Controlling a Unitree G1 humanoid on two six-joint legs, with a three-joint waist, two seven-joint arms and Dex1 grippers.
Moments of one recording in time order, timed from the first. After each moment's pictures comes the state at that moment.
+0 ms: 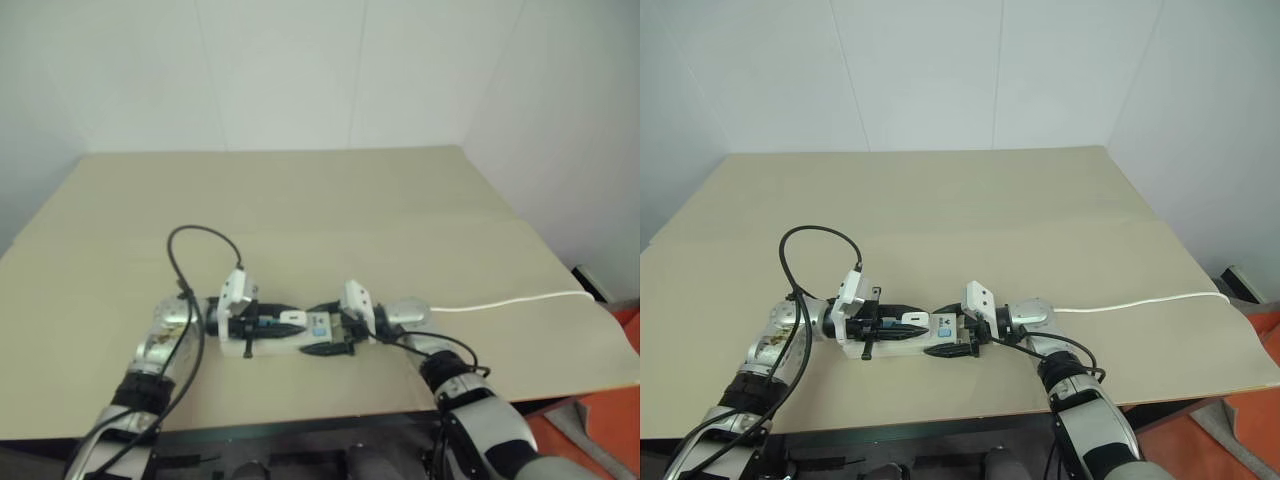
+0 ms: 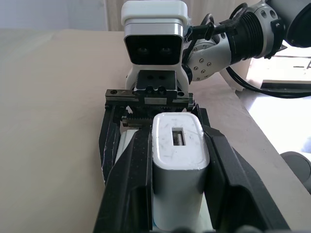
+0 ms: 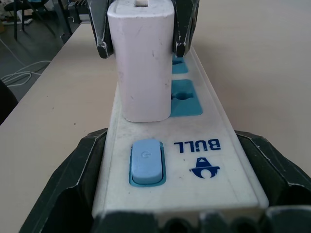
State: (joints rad) left arm -0.48 0.51 -0.13 0.36 -0.41 -0.01 -1.43; right arm -0.73 -0.16 0.19 0.87 0.10 -0.31 1.37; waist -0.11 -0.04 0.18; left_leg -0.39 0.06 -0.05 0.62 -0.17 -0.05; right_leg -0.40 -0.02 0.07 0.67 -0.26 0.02
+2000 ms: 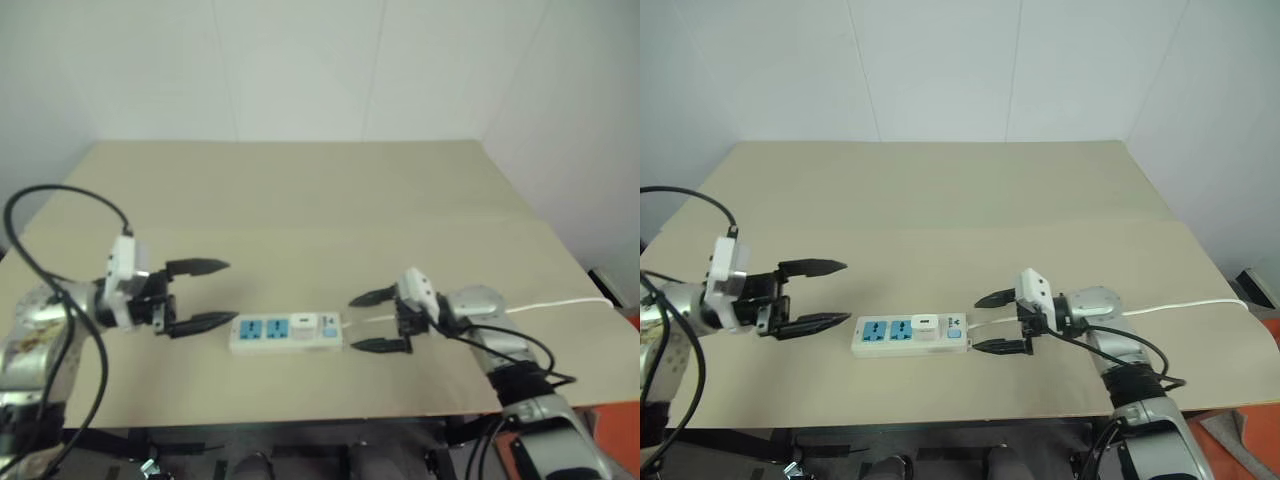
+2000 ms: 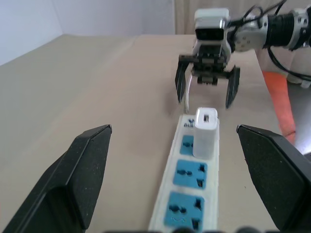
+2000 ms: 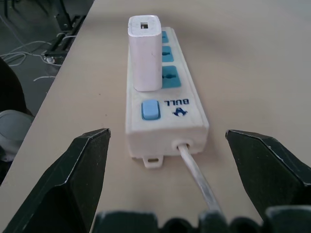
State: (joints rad) left arm -0.16 0.85 0.36 -0.18 -0.62 0.32 -1.32; right arm -0.54 -0.52 0.11 0.32 0.27 0.00 1.44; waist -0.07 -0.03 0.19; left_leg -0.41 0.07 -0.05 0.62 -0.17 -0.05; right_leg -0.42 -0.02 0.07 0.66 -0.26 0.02
